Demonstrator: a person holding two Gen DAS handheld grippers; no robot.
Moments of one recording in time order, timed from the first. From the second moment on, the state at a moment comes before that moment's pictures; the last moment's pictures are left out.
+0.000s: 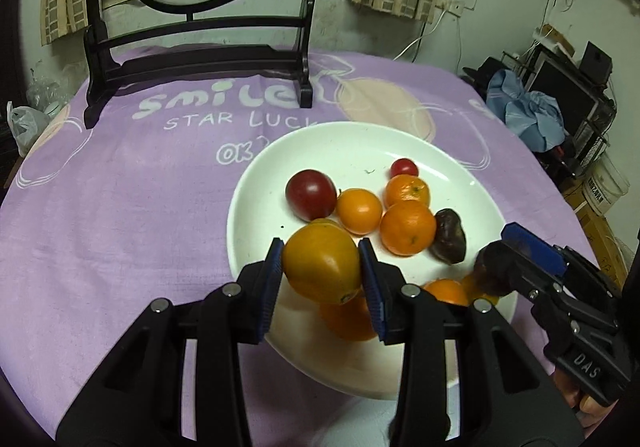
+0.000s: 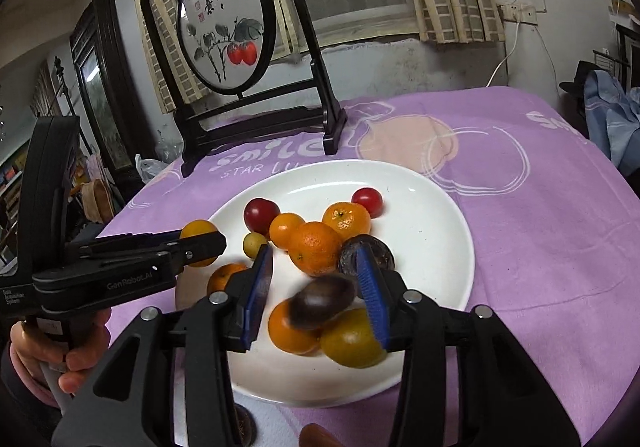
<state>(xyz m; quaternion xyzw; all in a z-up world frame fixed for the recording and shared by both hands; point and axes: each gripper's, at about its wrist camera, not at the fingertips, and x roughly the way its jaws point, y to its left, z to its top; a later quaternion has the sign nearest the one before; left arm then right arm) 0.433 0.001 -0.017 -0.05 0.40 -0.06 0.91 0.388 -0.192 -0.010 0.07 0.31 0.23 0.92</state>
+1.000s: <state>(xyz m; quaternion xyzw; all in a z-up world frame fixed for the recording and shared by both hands) 0.262 0.071 -0.028 -0.08 0.36 0.01 0.93 0.259 -0.158 -0.040 -0.02 0.44 0.39 0.81</state>
